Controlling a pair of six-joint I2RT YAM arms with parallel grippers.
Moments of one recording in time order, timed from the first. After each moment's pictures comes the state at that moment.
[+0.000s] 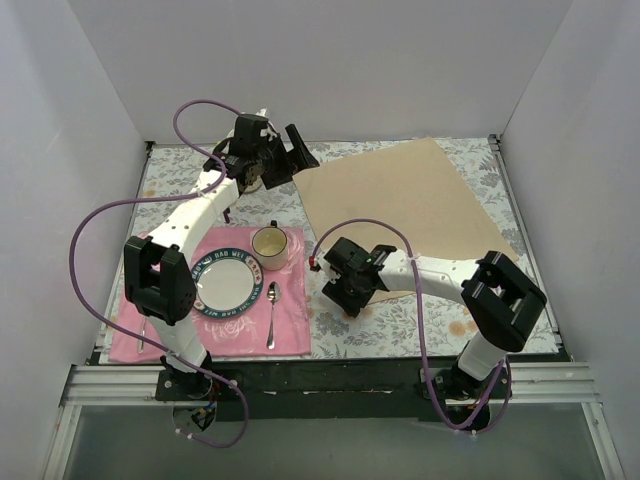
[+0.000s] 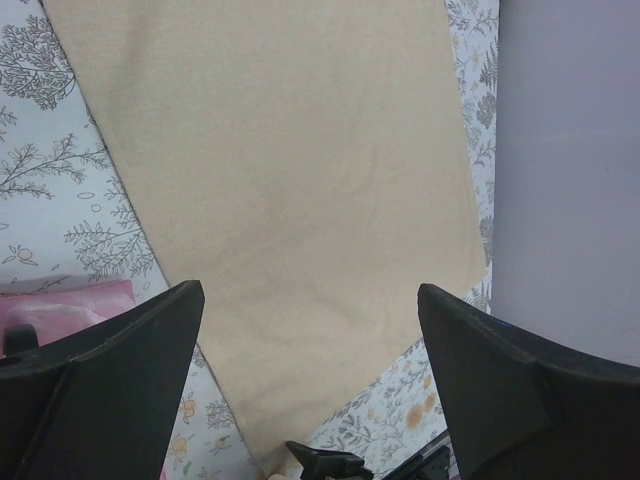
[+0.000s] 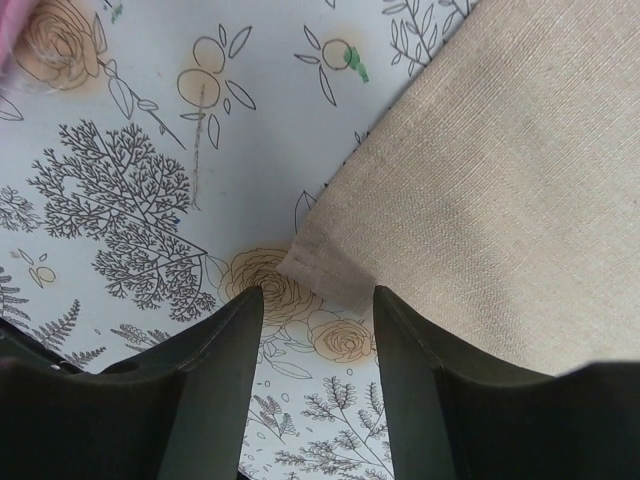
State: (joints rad) left arm -0.37 1.77 1.64 -0.45 0.23 -0.73; right arm 0.96 1.64 0.98 -0.58 -0.04 -0.03
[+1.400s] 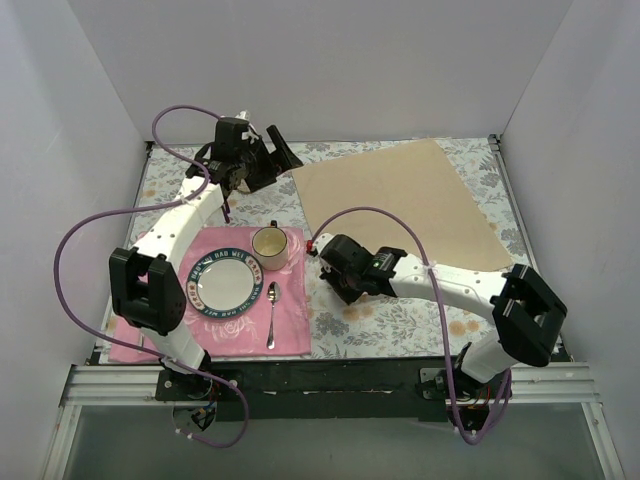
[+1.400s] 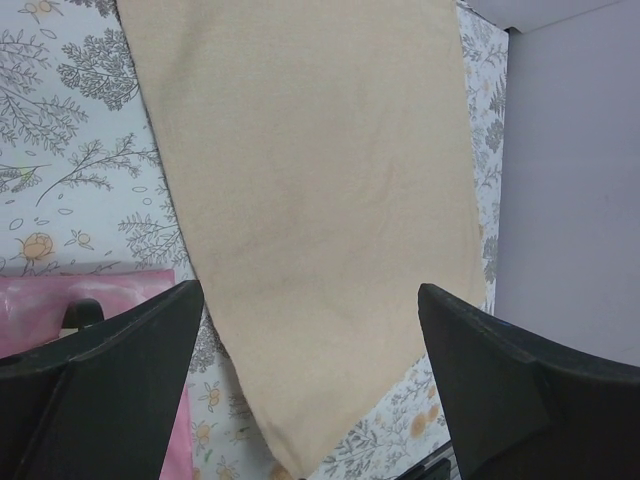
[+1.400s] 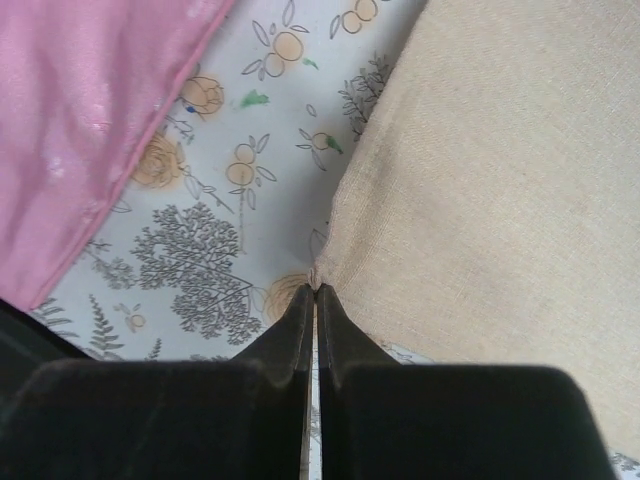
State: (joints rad) left arm -0.30 1.68 1.55 -0.44 0.23 -0.73; right arm 1.03 1.52 1.02 -0.54 0.12 0.14
